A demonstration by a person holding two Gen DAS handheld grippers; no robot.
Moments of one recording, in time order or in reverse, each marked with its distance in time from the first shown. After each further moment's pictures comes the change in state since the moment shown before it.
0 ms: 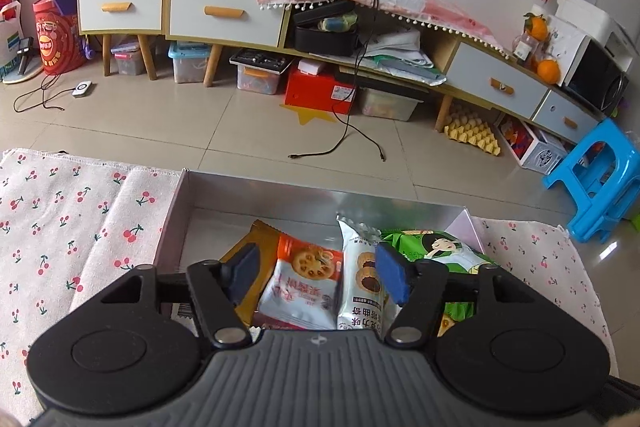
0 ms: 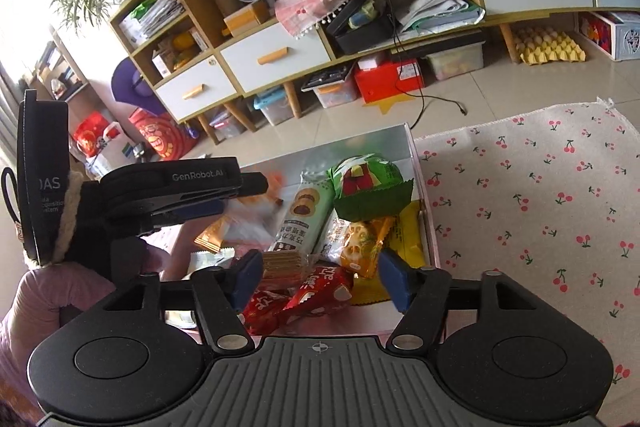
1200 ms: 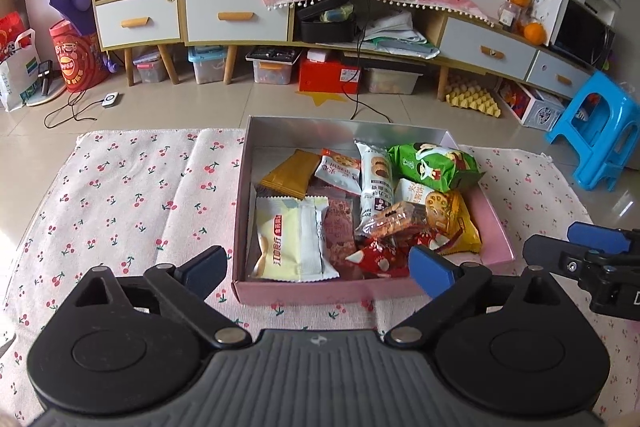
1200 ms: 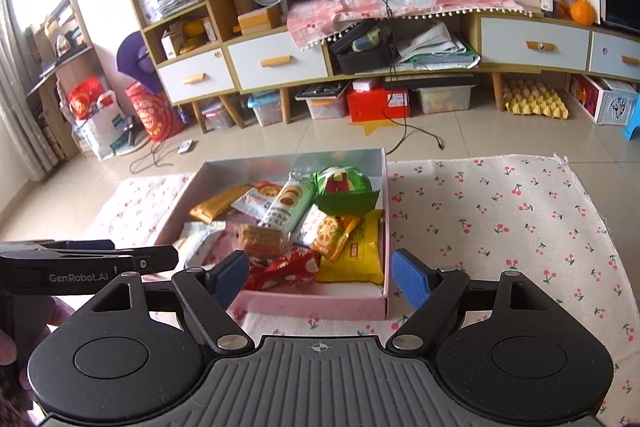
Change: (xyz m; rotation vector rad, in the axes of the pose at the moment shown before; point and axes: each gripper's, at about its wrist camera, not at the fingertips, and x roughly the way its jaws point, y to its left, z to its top) left arm -0.077 -0.002 -0.045 0.113 0.035 0.064; right arm -0.057 0.016 -0.014 -0.202 -0.015 -0.095
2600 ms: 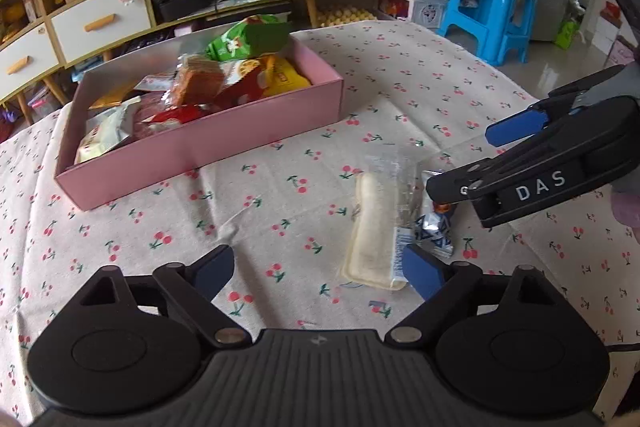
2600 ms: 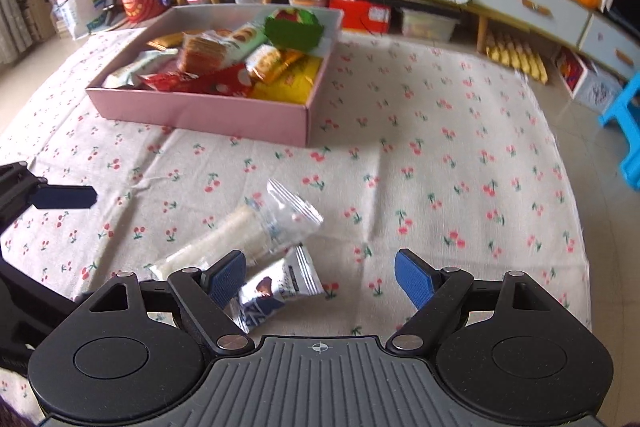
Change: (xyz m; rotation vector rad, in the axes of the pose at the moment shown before) left arm -0.002 -0.094 -0.105 0.353 0.067 -0.194; right arm -0.007 -0.044 -0.080 -0.129 0.276 -0.136
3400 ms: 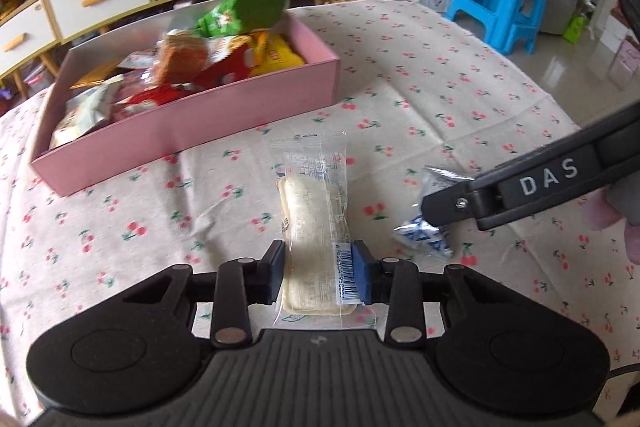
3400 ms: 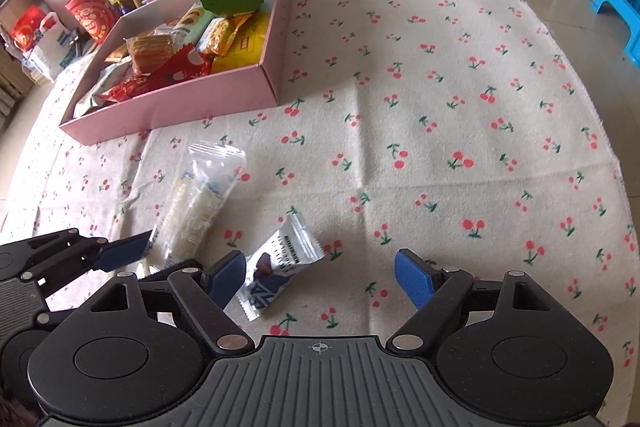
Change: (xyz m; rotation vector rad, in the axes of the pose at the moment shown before) left arm 0.013 -0.001 0.005 -0.063 0.080 0.029; right arm 0.016 -0.018 -0.003 0.244 0.141 0.100
